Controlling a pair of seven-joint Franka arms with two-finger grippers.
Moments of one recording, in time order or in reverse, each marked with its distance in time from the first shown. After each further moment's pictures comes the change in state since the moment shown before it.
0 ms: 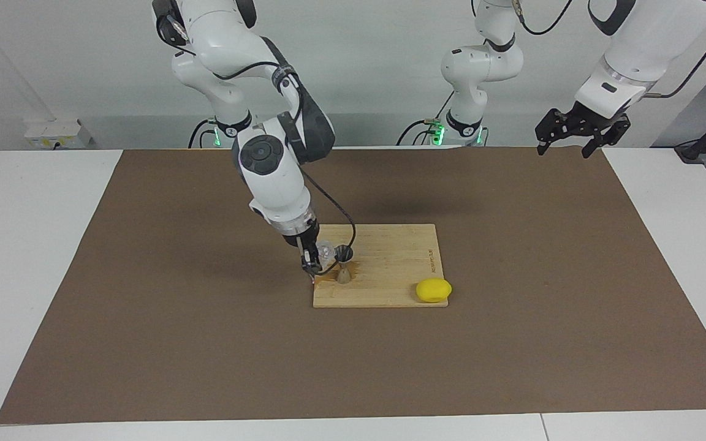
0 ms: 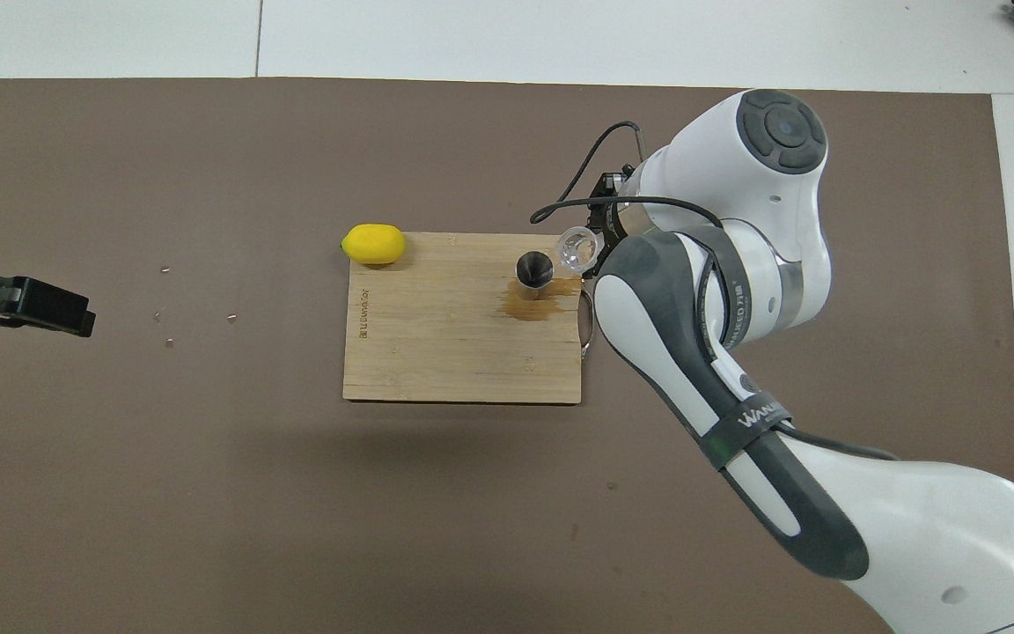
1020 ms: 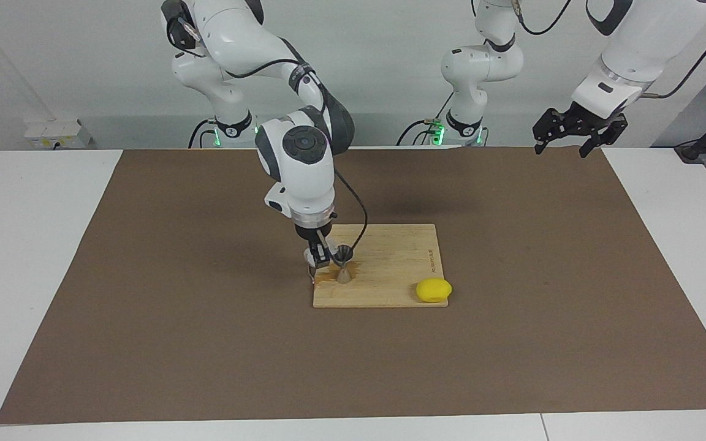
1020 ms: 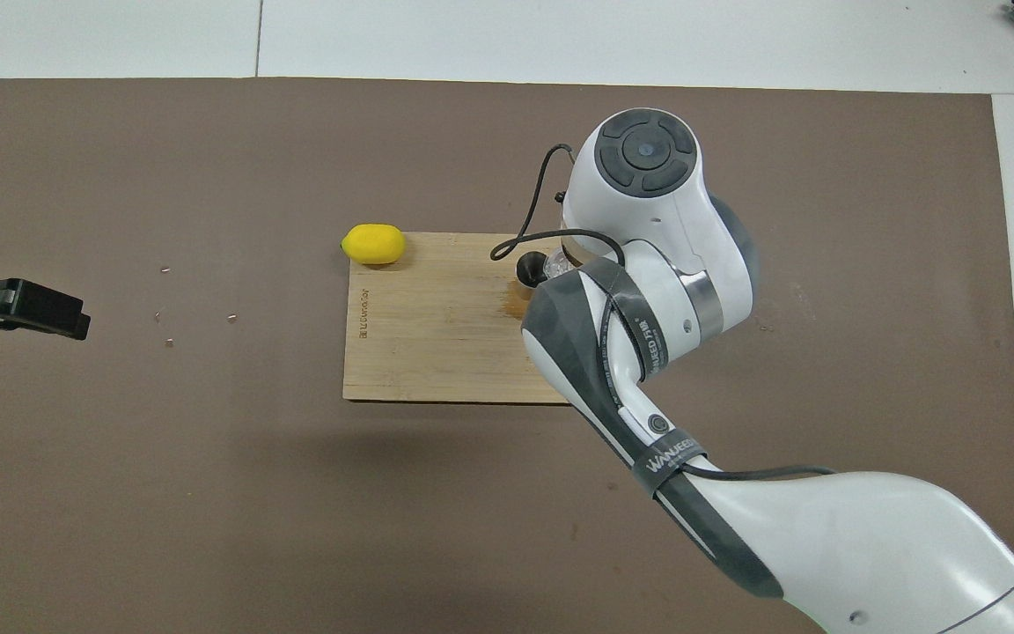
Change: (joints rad) left arm -0.008 0.000 0.003 0.000 0.000 -0.006 0.000; right arm 0.063 0.036 0.001 0.081 -0.186 -0.092 0.000
